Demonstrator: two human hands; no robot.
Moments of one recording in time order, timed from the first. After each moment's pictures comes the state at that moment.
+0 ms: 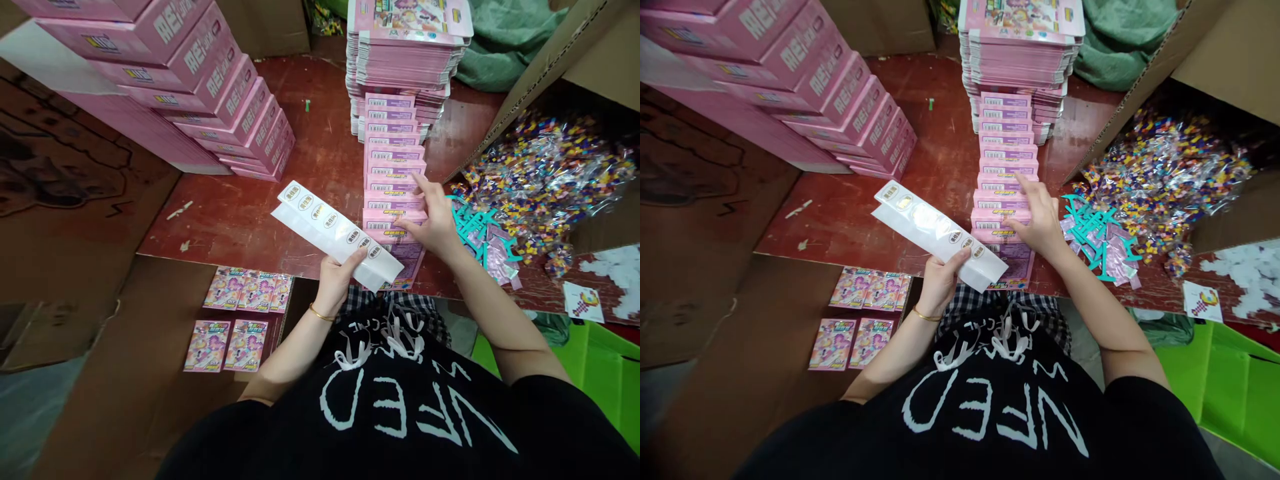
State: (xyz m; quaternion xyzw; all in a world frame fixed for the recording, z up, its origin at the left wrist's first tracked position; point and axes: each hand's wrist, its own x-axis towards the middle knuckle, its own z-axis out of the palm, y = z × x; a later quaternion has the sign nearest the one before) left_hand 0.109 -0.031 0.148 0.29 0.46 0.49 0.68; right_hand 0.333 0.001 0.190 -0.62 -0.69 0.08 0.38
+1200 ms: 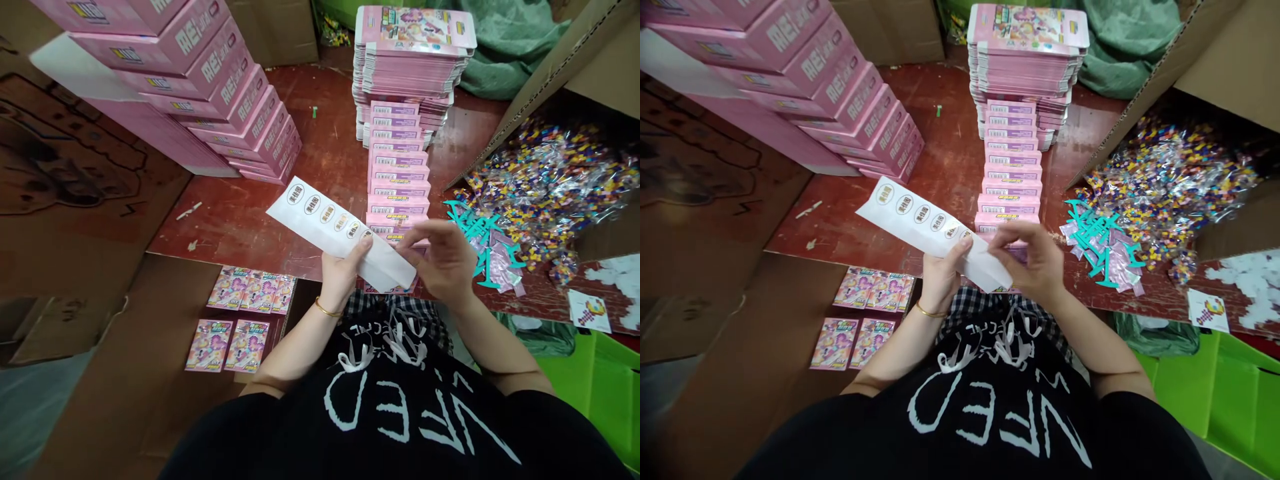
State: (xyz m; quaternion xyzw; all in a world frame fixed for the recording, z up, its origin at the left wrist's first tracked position) left_hand 0.123 -0.022 0.174 0.32 0.44 0.58 0.60; right_hand 0.281 -0.054 0.222 -0.45 -0.62 0.23 0.60
